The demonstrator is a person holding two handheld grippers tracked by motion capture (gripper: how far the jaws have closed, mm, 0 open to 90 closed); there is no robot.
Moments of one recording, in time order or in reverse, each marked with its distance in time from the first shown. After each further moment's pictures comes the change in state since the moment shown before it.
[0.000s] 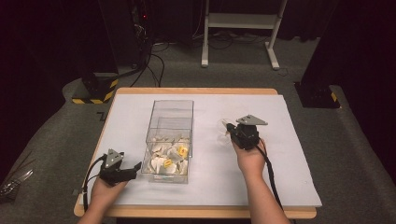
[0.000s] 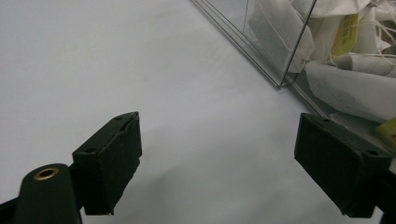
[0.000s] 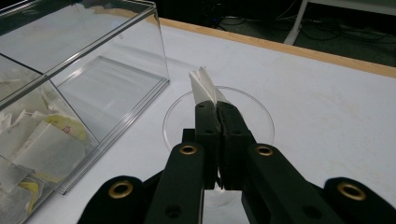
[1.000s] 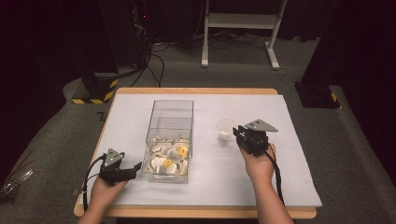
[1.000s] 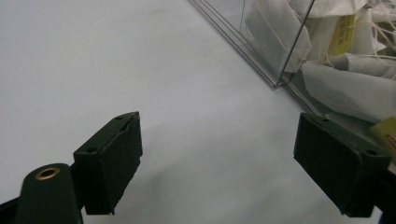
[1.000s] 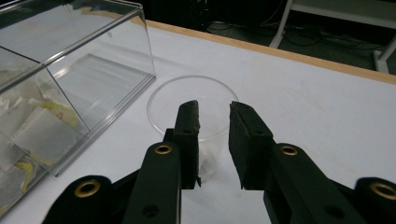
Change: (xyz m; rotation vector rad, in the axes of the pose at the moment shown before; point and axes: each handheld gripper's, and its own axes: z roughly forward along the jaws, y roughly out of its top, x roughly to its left) left arm 0.002 0.000 0.001 0.006 -0.026 -0.015; right arm -0.008 -0.012 -0.030 -0.023 -0.054 -0.016
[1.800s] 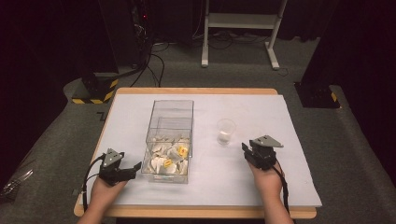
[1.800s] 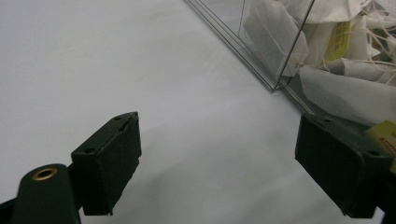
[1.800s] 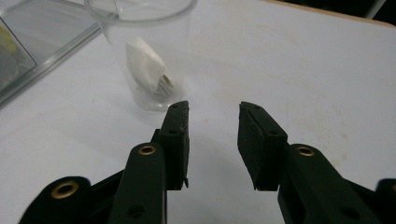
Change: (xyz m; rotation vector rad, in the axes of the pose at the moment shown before) left arm 0.002 0.000 -0.002 -0.016 -0.014 -0.012; right arm -0.017 -0.058 -0.004 0.088 -0.078 0.006
